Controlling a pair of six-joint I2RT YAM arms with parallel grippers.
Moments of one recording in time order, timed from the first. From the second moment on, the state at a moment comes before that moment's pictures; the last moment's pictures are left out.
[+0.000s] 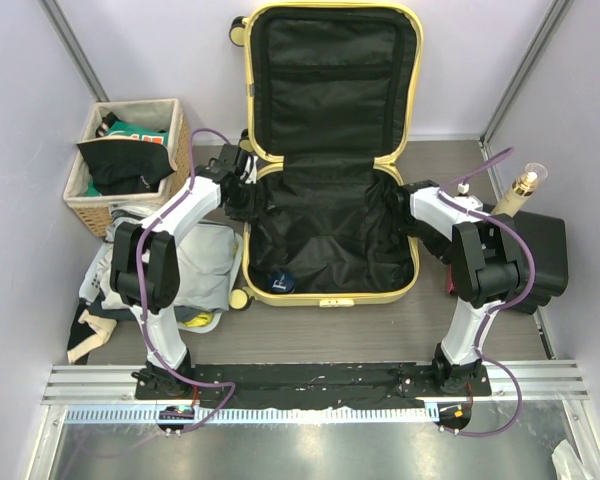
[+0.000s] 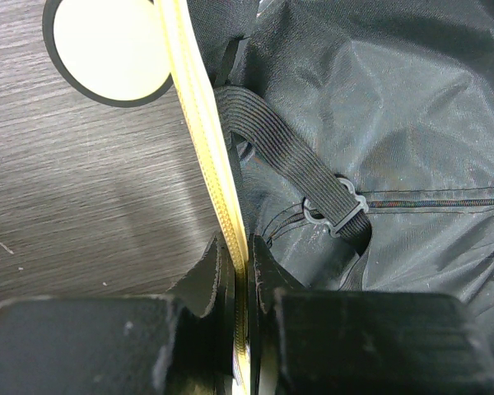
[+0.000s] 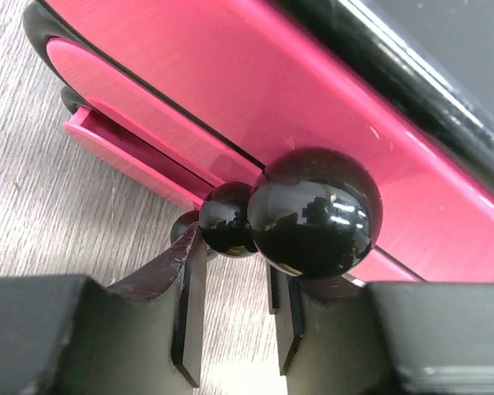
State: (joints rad) left arm -0.33 1.86 1.51 -0.72 0.09 -0.21; right arm 0.23 1.85 1.28 -1.32 0.99 1.57
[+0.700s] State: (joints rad) left arm -0.32 1.86 1.51 -0.73 0.10 -0.20; right arm 0.34 1.86 1.33 -1.34 0.95 1.59
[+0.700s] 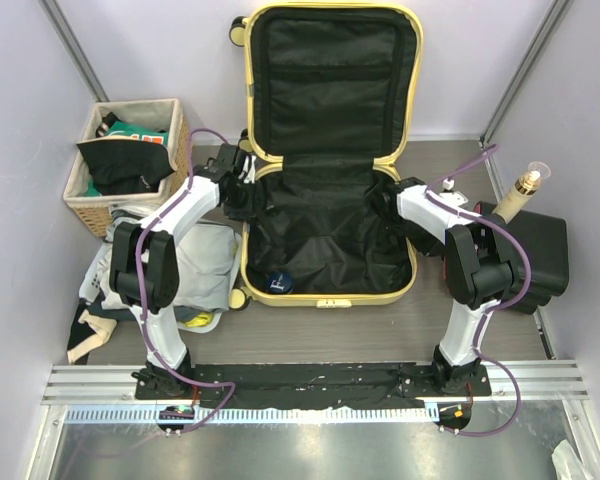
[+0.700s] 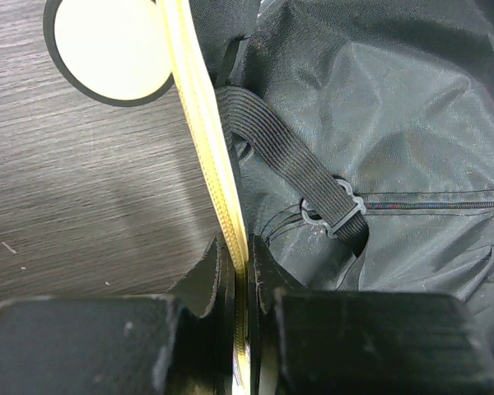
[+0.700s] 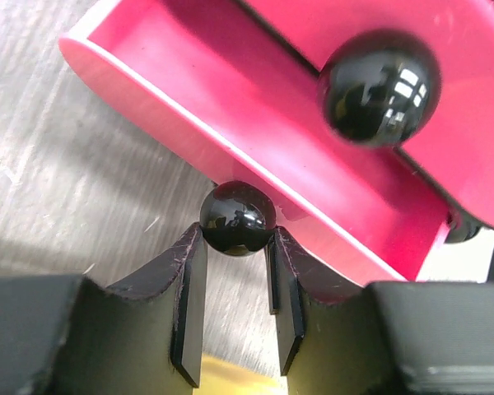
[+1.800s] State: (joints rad) left arm -0.31 1.86 1.52 -0.74 0.10 -0.19; right arm 0.51 1.71 1.36 -1.25 0.98 1.36
